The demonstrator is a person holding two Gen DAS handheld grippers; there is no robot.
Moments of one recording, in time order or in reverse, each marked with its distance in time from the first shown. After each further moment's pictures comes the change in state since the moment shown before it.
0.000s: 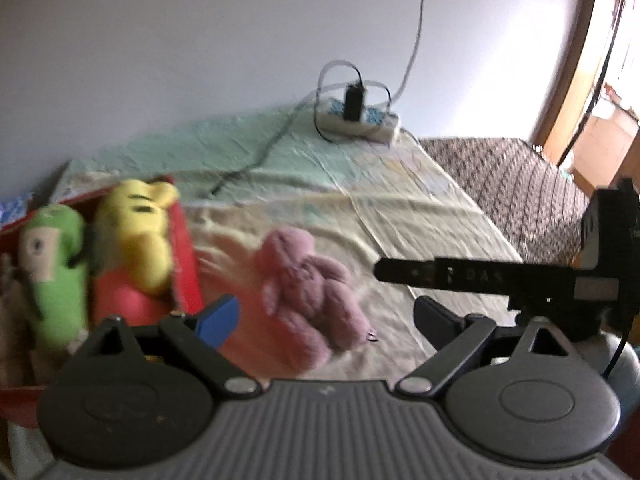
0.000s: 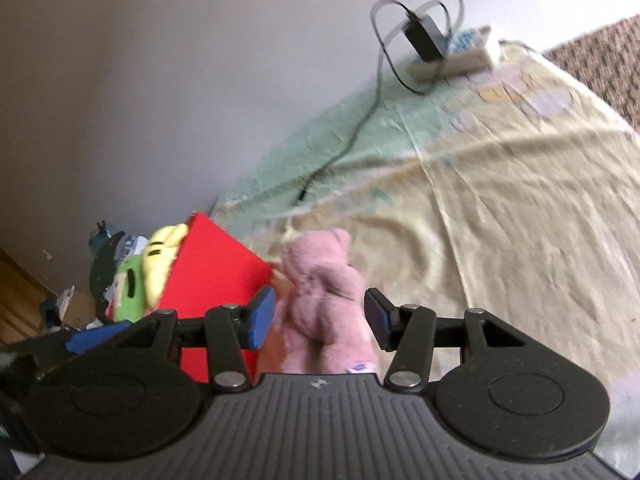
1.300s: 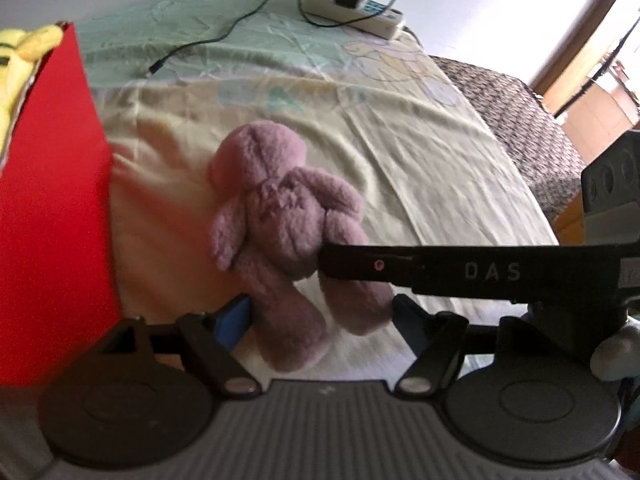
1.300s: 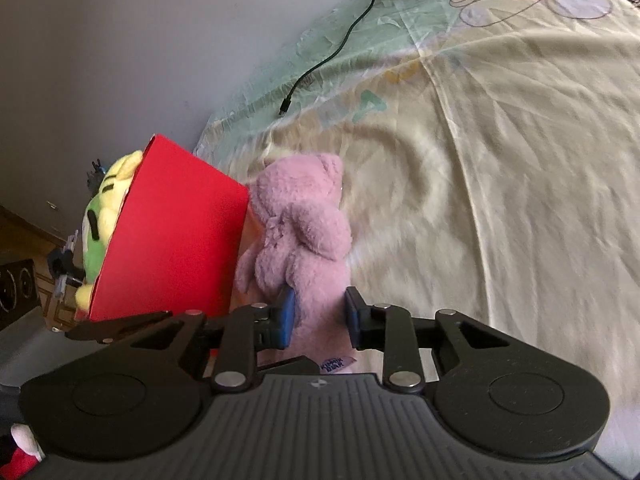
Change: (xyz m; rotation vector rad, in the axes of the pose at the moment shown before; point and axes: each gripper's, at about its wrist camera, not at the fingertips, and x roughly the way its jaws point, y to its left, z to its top) left arm 0.109 0.005 -0.024 -0.096 0.259 -0.137; right arm 0.051 -0.026 -0.006 0.008 0.269 0.035
